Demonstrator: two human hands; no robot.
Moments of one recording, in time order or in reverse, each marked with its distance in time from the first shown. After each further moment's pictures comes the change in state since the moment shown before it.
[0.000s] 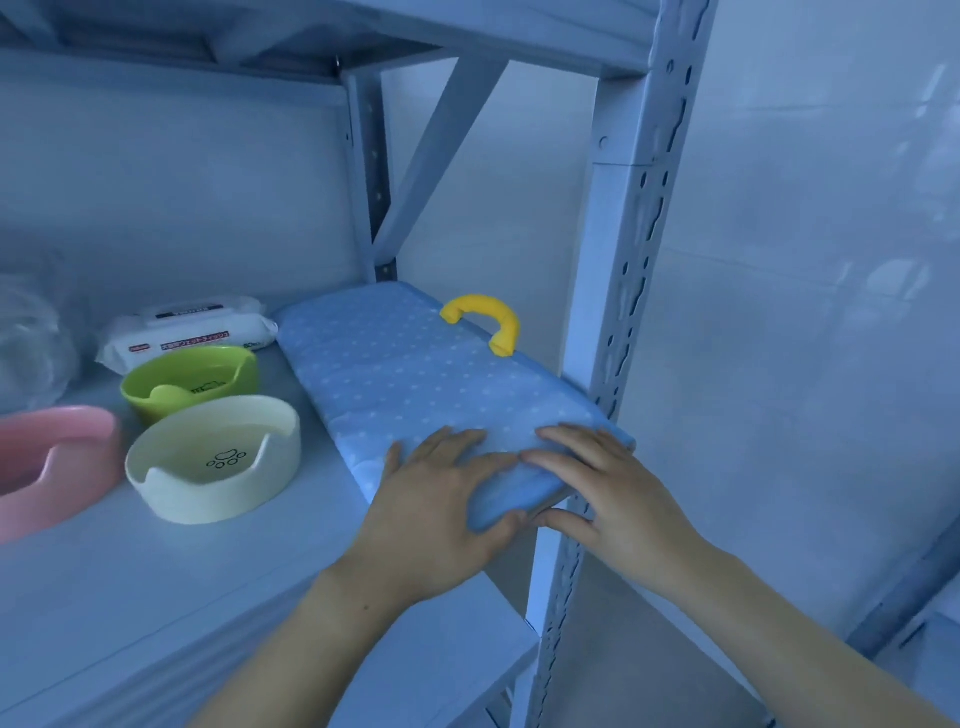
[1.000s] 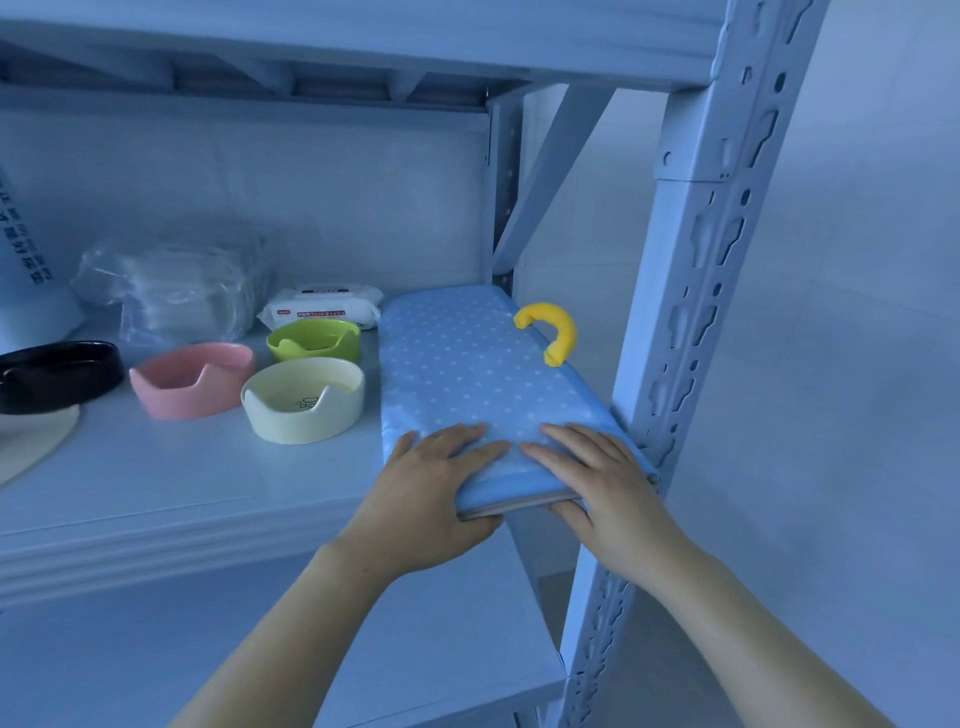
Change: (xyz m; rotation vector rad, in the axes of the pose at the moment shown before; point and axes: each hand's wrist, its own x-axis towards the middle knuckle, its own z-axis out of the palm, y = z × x) left_hand -0.004 0.017 0.024 0.101 0.210 -0.219; right_hand 0.027 0.047 0.024 0.215 -0.043 -0.305
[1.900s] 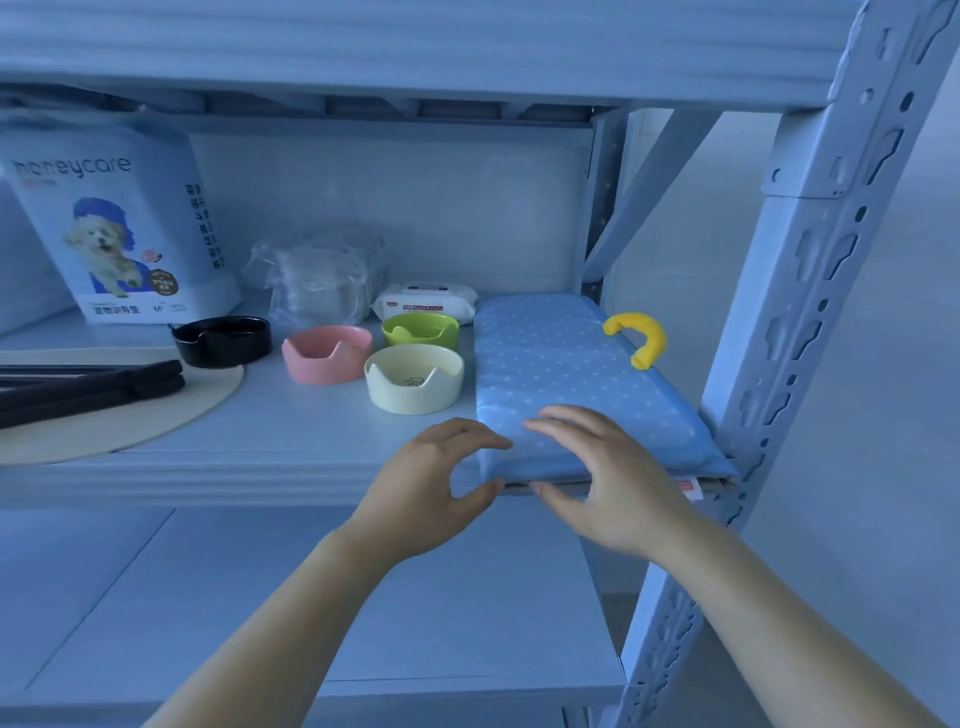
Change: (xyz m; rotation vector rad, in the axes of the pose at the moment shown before) left_hand -0.068 -0.009 -0.050 -0.224 0.177 -0.152; right_hand 0.034 -0.082 -0.028 0.224 -0.160 -0.022
